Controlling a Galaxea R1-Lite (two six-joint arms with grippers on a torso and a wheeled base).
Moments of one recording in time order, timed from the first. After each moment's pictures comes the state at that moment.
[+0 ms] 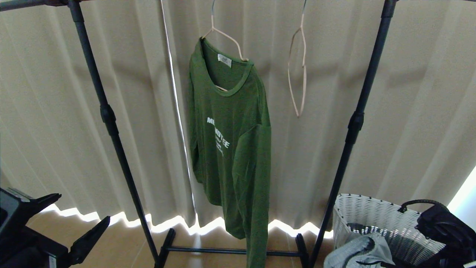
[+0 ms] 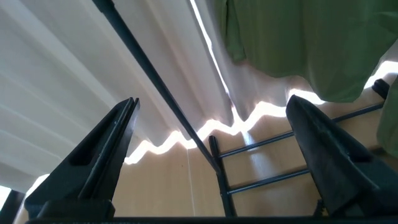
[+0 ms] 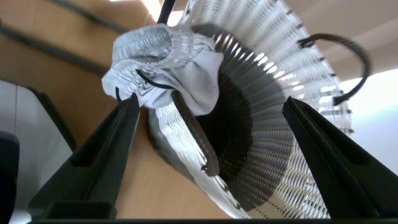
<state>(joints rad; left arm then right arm) -0.15 1.00 -0.14 -0.61 0.03 0.38 0.09 1.29 -0.18 -0.31 -0.14 -0.32</state>
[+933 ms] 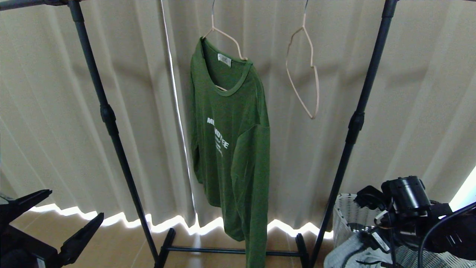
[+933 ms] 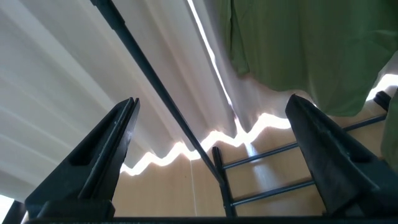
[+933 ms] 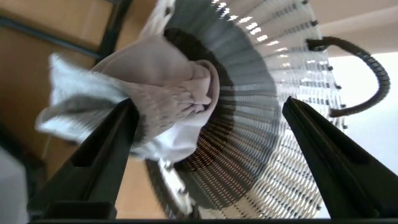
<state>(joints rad) -0.16 0.94 -0.15 -0.61 0.02 0.38 0.15 1.86 -0.47 -0.39 -0.38 -0.31</state>
